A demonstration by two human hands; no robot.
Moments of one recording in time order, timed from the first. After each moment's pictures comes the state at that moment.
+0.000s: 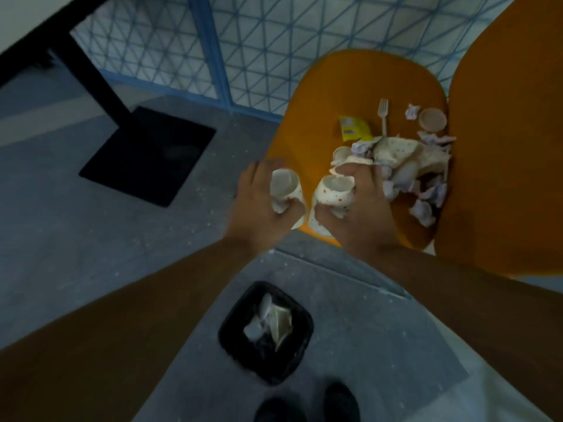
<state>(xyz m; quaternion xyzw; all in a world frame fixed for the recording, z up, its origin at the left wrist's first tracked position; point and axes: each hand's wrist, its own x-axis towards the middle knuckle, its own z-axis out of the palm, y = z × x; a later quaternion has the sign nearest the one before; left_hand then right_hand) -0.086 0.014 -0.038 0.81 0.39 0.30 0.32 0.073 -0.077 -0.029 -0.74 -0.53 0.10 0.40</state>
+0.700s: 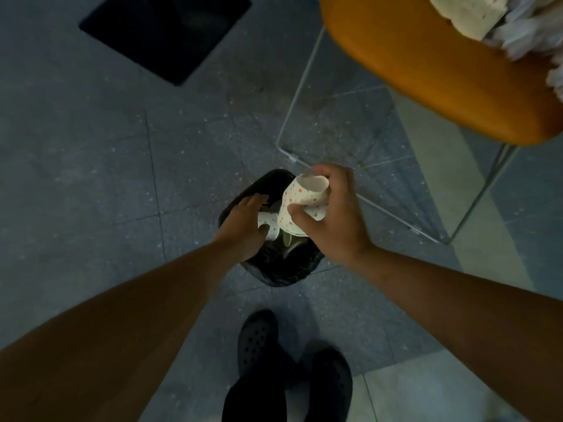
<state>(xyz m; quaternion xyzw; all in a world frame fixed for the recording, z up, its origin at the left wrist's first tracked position) -0.222 -0.141 -0.296 0.72 0.58 -0.02 0.38 -0.052 -0.192 -0.252 -0.67 -0.54 0.32 0.40</state>
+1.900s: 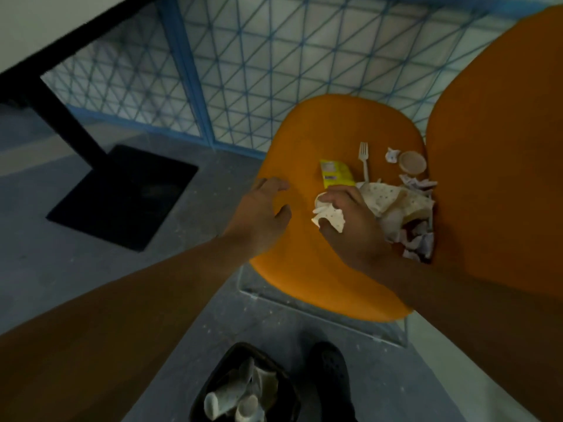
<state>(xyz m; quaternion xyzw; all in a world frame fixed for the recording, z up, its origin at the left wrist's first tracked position) -0.012 0.091 -0.034 0.84 0.40 0.17 0.34 0.147 -0.015 -0.055 -0.73 -0.58 0.16 0.32</state>
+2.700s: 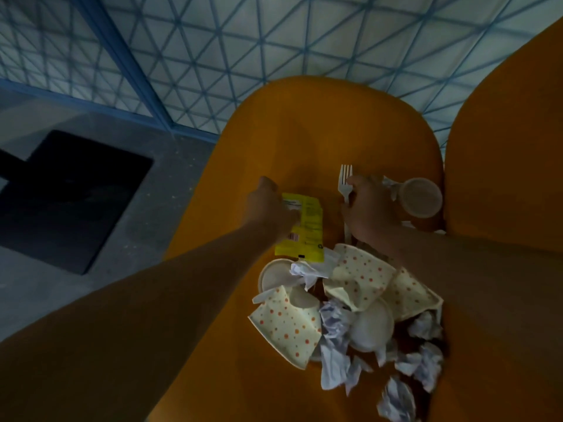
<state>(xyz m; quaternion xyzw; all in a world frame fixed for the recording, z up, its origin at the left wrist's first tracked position) 0.229 0.232 -0.146 0.68 0.58 0.05 0.45 0.390 0.153 -0.160 -0.86 -0.43 0.21 0.17</state>
